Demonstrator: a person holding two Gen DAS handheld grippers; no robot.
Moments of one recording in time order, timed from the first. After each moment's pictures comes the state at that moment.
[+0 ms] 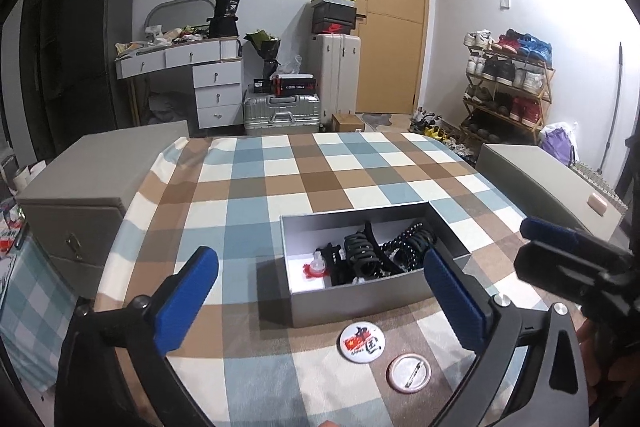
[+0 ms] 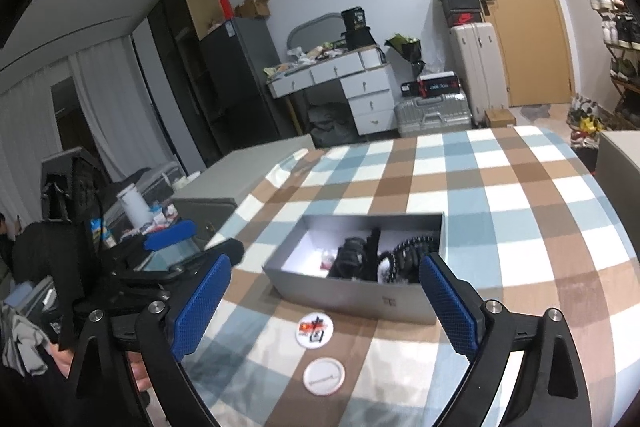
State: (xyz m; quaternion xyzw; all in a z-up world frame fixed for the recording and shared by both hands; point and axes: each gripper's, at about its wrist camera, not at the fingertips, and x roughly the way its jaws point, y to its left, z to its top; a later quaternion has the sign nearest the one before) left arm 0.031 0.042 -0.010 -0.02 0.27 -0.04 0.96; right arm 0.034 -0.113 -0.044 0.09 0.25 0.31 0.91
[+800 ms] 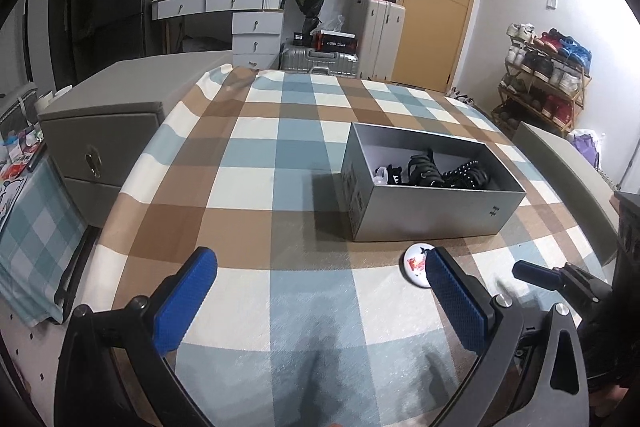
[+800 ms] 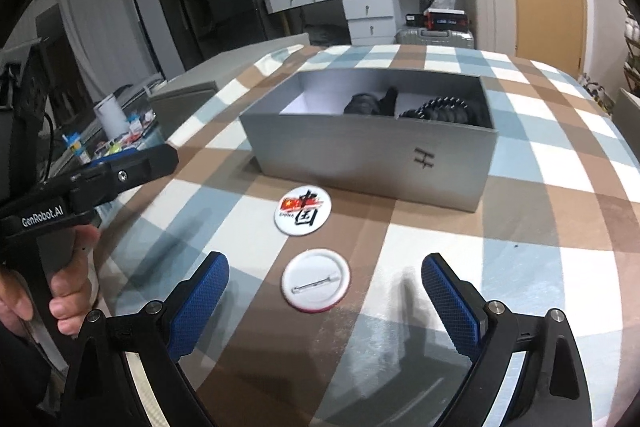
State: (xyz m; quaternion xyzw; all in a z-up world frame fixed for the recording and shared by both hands) left arm 0.004 0.080 -0.055 -0.07 0.33 0.01 0.94; right arm 0.028 -0.066 -0.132 -0.01 0.36 0.30 0.88
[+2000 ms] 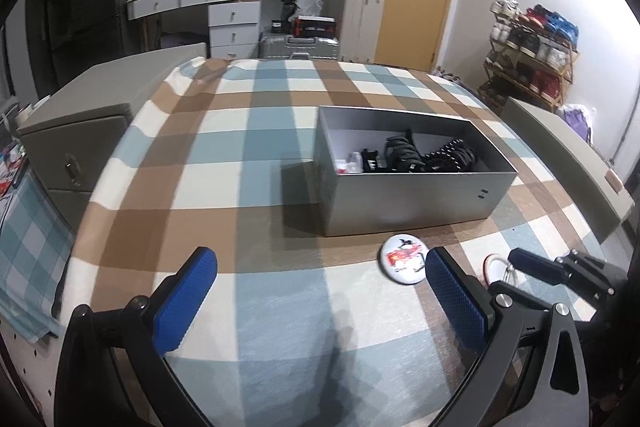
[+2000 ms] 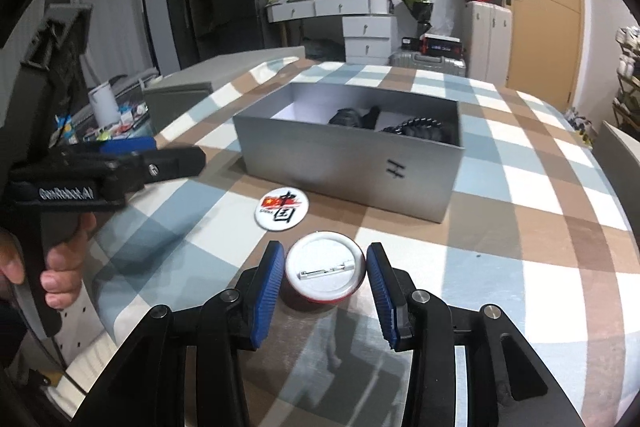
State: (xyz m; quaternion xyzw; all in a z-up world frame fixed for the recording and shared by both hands) left arm 0.024 0.058 -0.061 -0.04 0.36 -0.03 0.93; right arm 0.013 -0.082 -0.126 -0.06 0.31 0.28 0.91
